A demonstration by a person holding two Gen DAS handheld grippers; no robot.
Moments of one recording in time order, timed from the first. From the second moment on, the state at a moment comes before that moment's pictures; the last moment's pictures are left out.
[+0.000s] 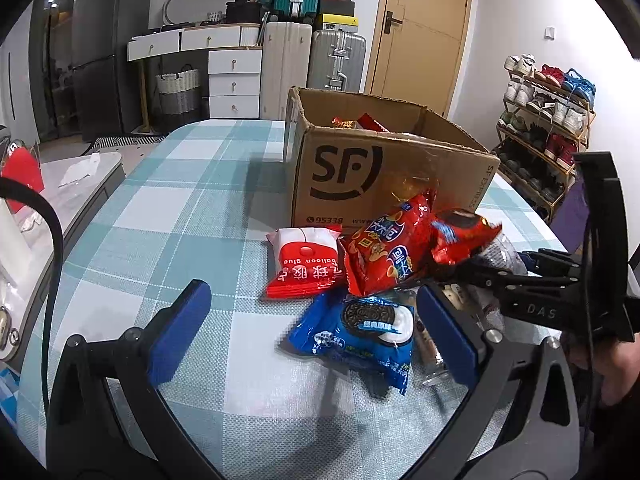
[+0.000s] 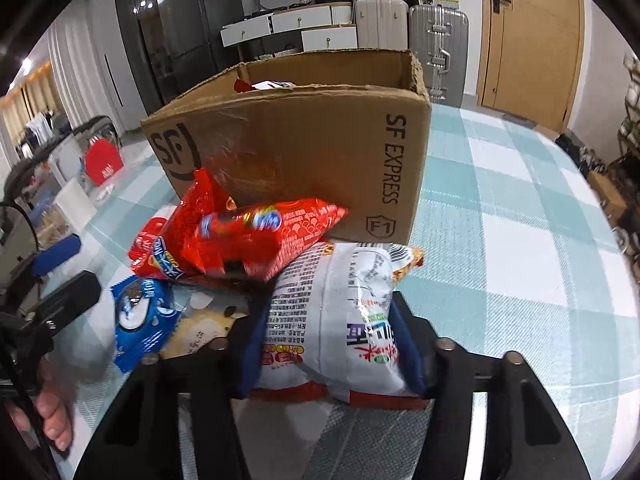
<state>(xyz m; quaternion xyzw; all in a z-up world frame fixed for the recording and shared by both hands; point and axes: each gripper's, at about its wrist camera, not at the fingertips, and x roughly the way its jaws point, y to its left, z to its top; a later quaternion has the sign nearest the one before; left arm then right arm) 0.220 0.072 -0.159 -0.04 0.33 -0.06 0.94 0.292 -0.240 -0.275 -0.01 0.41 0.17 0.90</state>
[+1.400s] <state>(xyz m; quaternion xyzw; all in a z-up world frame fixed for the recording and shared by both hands) 0.230 0.063 -0.176 -0.05 0.40 -0.12 0.91 0.213 -0.313 -0.251 0.14 0.30 0.17 0.93</state>
